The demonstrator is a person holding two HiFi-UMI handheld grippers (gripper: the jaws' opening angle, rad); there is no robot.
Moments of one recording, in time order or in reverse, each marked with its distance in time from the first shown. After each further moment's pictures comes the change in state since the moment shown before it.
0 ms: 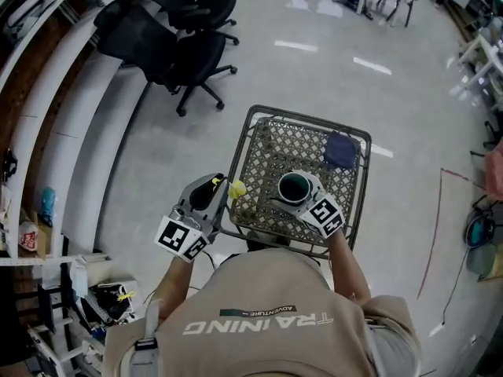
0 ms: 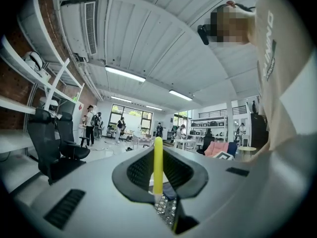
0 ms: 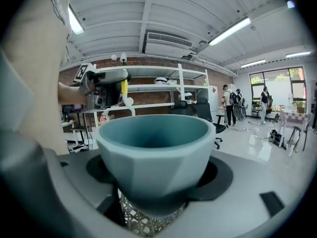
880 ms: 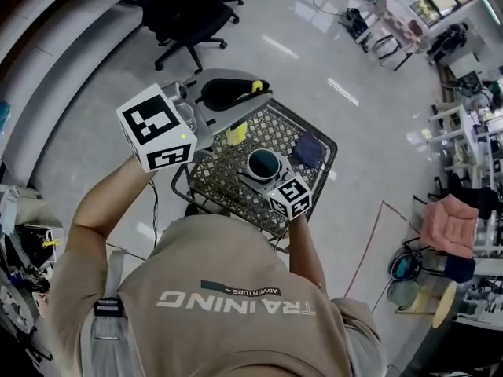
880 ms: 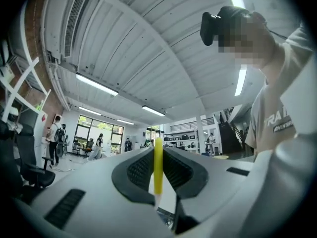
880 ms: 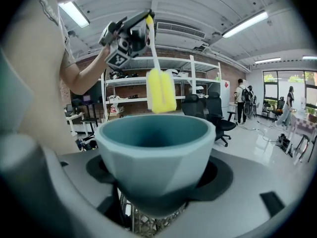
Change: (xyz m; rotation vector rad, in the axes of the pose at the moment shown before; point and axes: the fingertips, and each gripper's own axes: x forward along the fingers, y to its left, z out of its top) left arm 0.024 -0.041 0.172 0.069 -0.174 -0.359; right arm 0.015 0.042 0.022 -0.057 0.115 0.095
